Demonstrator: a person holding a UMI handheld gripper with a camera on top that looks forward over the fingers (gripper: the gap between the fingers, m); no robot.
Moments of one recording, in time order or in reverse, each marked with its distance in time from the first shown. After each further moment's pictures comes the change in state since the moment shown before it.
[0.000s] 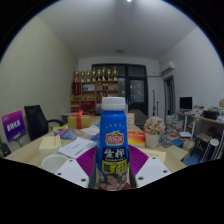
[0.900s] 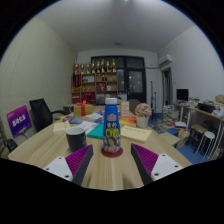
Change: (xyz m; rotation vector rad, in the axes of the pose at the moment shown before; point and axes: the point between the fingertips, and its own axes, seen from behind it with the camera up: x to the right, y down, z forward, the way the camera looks) arm 0.009 0.036 -0.158 -0.113 0.003 0.014
